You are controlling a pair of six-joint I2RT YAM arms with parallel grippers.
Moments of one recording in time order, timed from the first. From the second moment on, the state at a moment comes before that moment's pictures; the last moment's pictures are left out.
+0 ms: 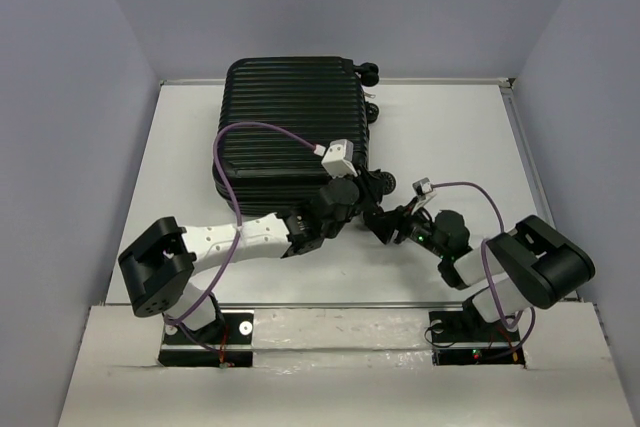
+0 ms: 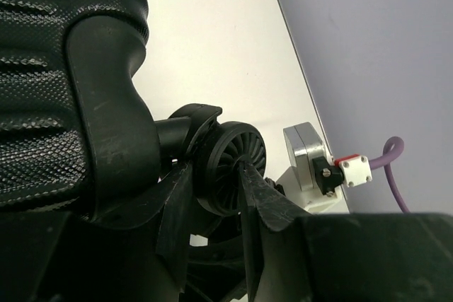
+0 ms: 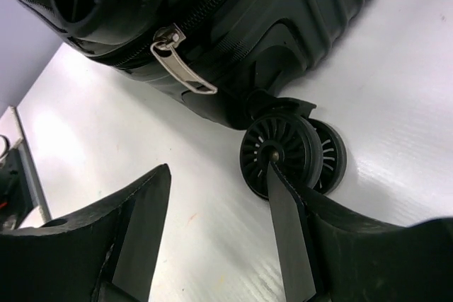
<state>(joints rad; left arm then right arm) -1.10 1.49 0.93 0.32 -0.51 -0.83 0.49 1.49 0.10 1.27 -0.33 0.53</state>
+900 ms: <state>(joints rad) -1.07 1.49 0.95 0.29 -0.45 -0.83 0.58 1.63 0.26 1.28 -0.17 0.39</state>
